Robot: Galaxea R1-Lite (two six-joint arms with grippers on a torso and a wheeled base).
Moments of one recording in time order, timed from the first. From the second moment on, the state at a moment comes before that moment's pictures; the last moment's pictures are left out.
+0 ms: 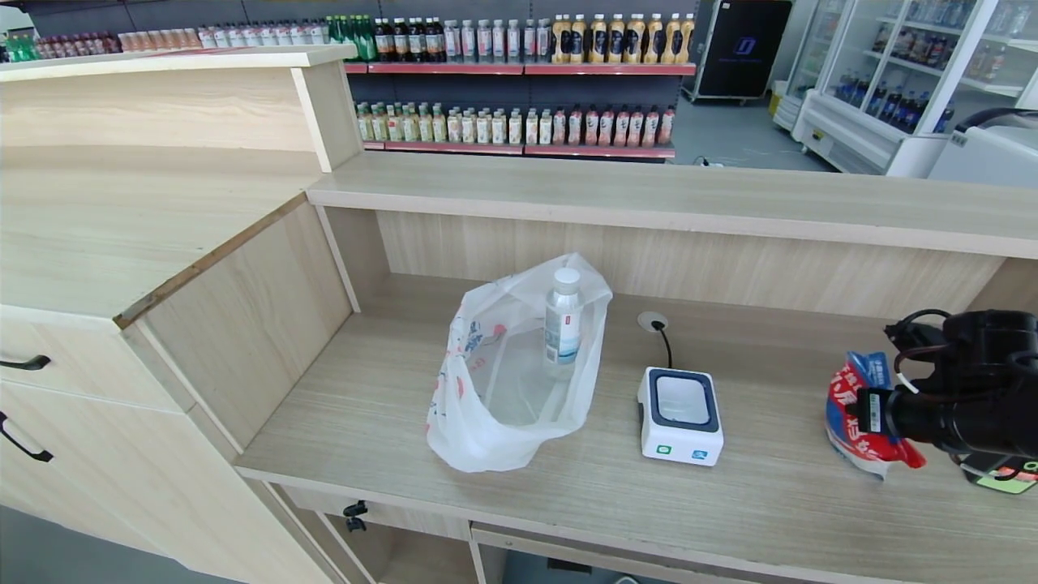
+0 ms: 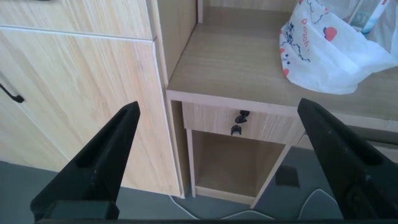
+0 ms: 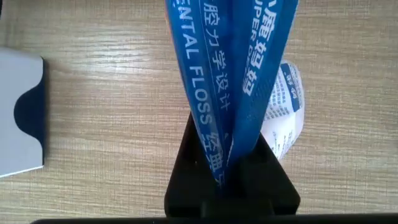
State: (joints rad) left arm 0.00 0.00 0.00 0.00 0.01 0.00; right arm -0.23 1.87 -0.71 -0.44 0.13 -0.06
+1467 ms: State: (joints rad) left arm 0.00 0.00 0.00 0.00 0.01 0.00; right arm -0.08 1.16 -0.45 -0.72 0.26 -1.32
